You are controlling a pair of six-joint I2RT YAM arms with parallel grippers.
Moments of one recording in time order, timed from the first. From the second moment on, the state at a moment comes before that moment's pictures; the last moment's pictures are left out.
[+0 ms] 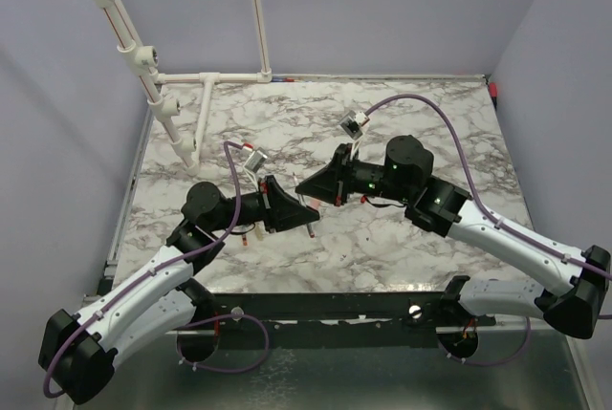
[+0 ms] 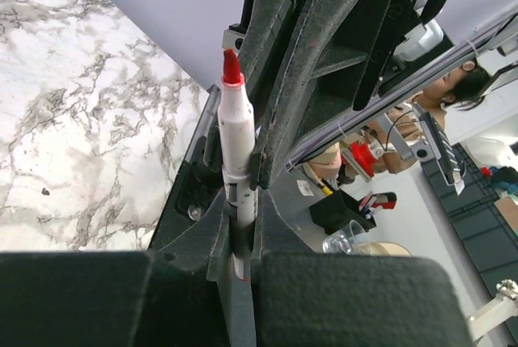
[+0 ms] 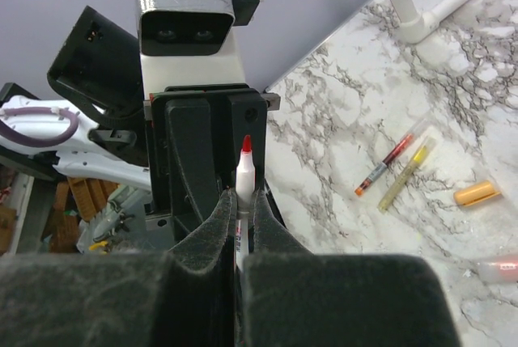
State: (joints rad) left arm -0.64 0.79 0.50 0.47 0.74 -0.94; right arm 0.91 1.16 1.05 0.03 -0.36 0.57
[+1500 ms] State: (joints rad) left arm -0.64 0.69 0.63 -0.23 0.46 -0.38; right arm 0.67 1.60 1.14 -0.64 0.40 0.82
